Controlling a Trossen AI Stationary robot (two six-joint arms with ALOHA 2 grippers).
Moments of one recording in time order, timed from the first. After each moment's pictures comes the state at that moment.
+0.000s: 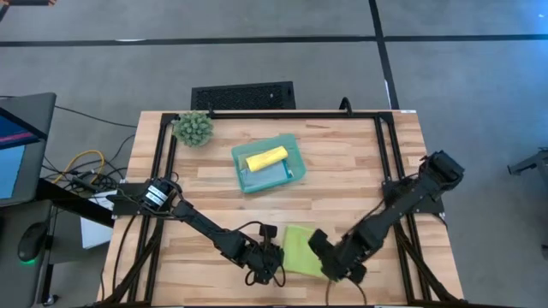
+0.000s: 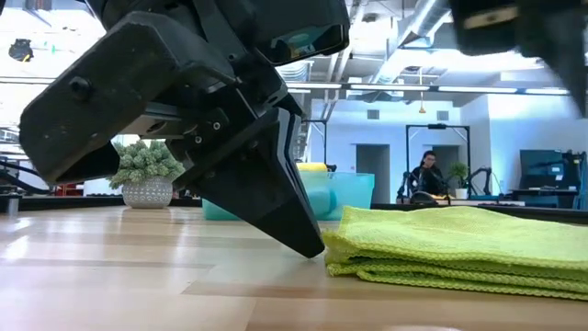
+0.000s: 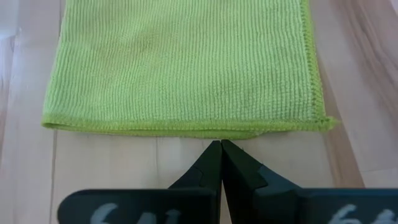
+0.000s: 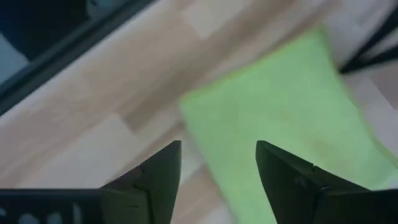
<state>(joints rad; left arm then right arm) -0.53 2.13 1.37 -0.25 -0.38 -0.22 0.67 1.69 1.14 -0.61 0.00 -0.27</state>
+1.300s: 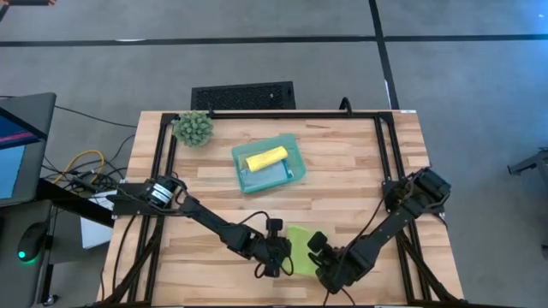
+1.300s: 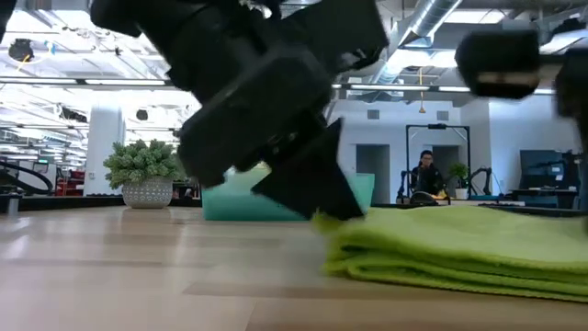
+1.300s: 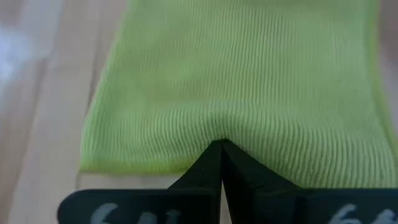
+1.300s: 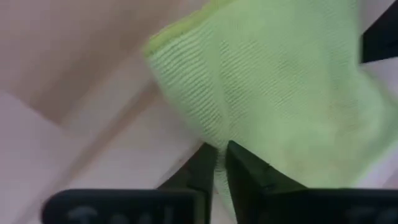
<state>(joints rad) -0.47 2.15 1.37 -0.11 -0.39 -0.23 0.77 1.90 1.18 -0.65 0.27 -0.15</state>
